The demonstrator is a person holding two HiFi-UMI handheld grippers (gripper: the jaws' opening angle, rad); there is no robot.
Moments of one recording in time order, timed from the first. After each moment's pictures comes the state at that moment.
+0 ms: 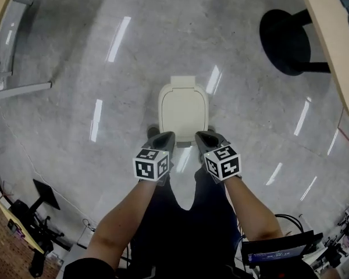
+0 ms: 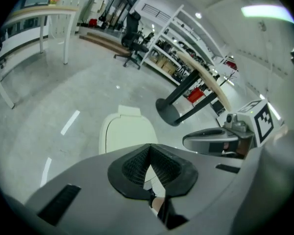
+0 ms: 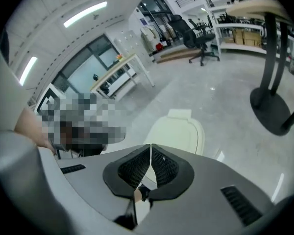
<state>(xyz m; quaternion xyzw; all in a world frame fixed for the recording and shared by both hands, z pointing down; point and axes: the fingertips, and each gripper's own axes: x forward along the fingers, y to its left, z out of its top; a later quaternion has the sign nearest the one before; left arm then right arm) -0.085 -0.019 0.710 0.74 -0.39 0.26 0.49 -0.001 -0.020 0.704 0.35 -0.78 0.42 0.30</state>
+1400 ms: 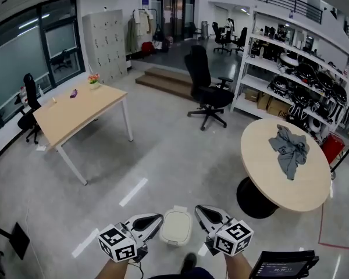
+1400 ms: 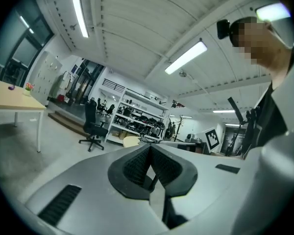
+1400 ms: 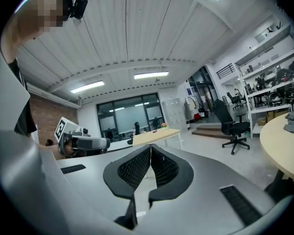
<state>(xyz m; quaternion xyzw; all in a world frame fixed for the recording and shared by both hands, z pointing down) -0.081 0.074 0.165 0.90 -0.39 -0.04 0.17 0.018 0.014 0.176 0.29 -0.95 0.13 0.02</state>
